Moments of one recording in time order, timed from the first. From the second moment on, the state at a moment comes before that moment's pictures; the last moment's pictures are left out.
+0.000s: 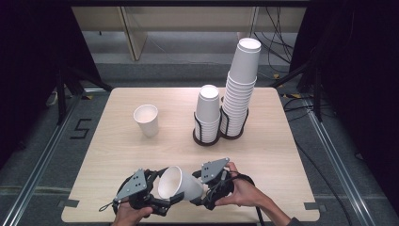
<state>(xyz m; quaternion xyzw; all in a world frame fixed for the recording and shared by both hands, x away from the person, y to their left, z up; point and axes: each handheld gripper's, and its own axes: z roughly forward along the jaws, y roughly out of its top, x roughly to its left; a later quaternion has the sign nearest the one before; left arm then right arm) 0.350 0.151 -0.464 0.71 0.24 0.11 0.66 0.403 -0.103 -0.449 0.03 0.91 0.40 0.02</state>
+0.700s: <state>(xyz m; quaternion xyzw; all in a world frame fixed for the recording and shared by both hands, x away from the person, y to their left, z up) 0.348 0.147 -0.468 0.69 0.25 0.10 0.67 0.397 -0.093 -0.452 0.02 0.89 0.45 -0.01</state>
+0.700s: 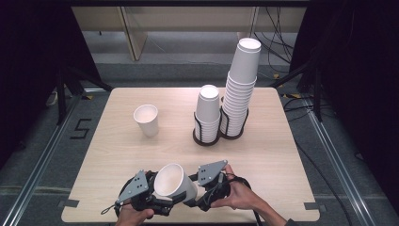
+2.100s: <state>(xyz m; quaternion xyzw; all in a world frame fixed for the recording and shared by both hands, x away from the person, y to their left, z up) 0.380 0.201 -0.473 0.68 0.40 0.29 0.54 0.417 -0.141 -0.469 0.18 0.89 0.42 0.04</state>
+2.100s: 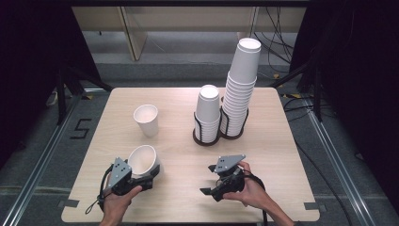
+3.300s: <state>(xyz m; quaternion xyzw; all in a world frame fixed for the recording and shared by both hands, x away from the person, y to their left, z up) 0.415 0.225 -0.480 0.66 0.46 0.32 0.51 0.411 -0.153 -0.475 0.18 0.89 0.41 0.05</state>
